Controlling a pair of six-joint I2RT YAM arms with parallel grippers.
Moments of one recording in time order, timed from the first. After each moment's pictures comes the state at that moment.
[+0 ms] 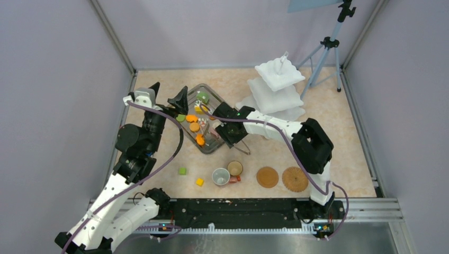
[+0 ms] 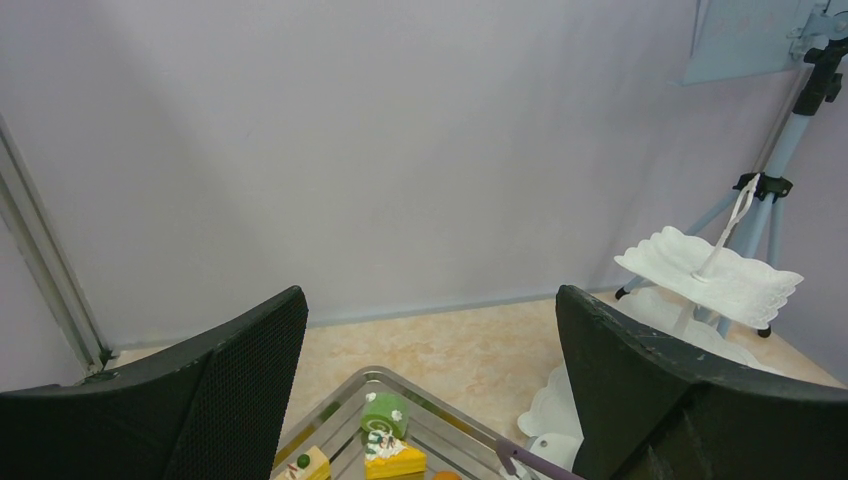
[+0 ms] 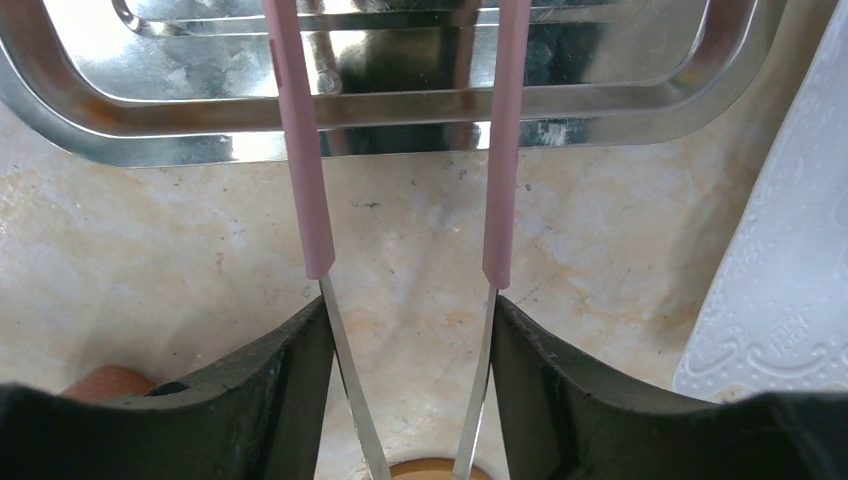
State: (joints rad) left arm -0.54 0.70 0.86 0.23 -0.27 0.03; right arm 0.91 1.97 1.55 -0.78 0.15 0.16
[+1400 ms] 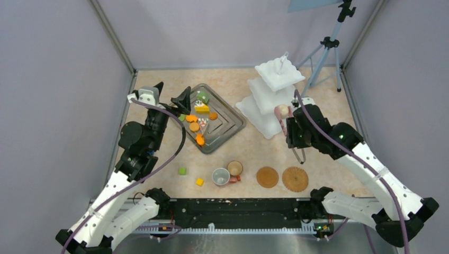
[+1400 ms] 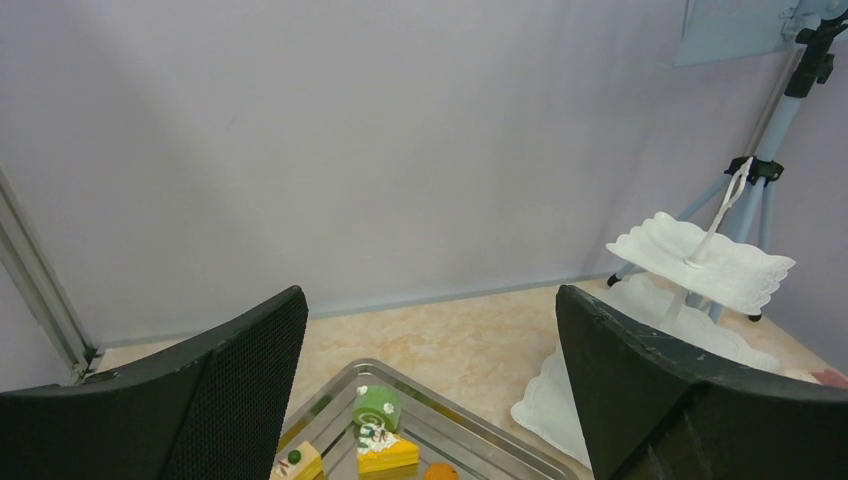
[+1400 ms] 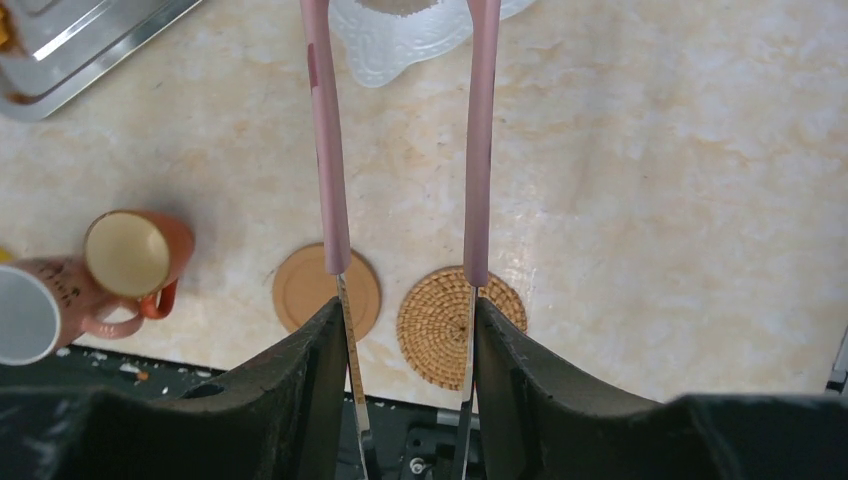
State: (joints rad) left arm -0.54 0.72 0.86 0.22 -0.25 0.02; right arm 0.72 0.98 1.17 -1.09 0.31 0.42
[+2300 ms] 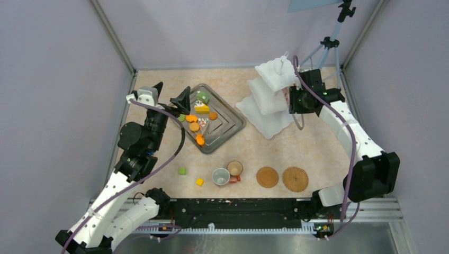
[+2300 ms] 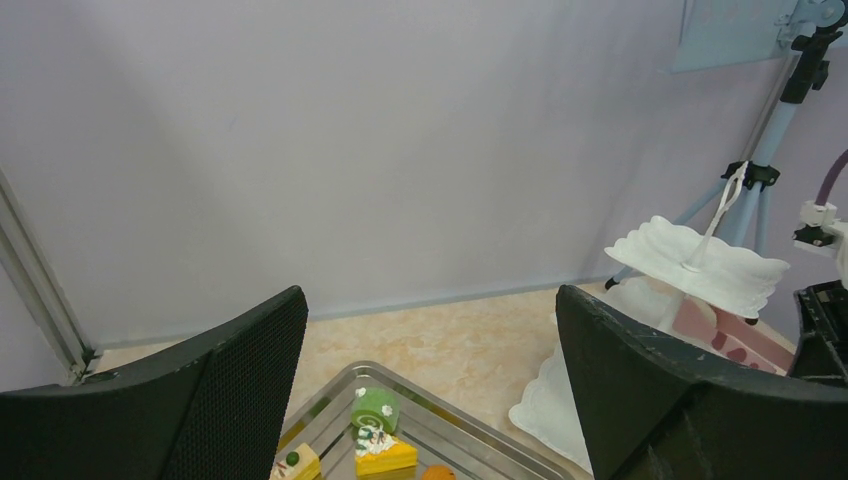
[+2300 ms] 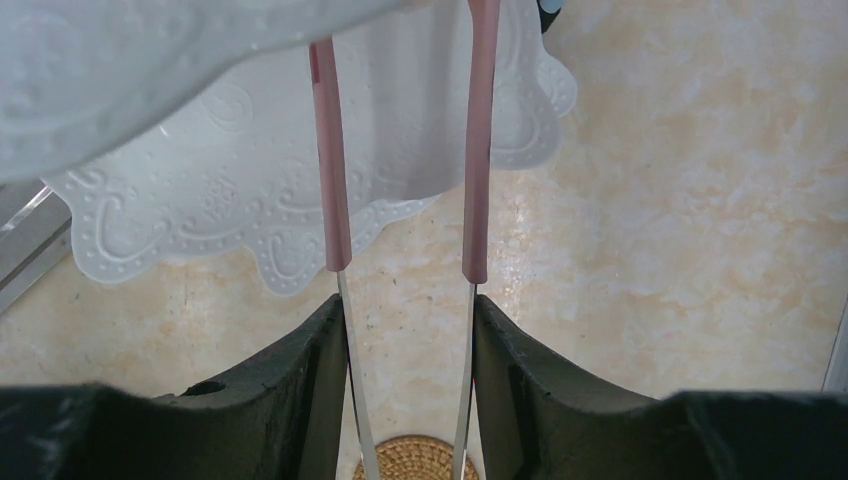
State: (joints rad) left arm -0.54 0.72 0.86 0.22 -0.25 0.01; right arm 0.26 1.41 1.33 -0.80 0.13 0.16
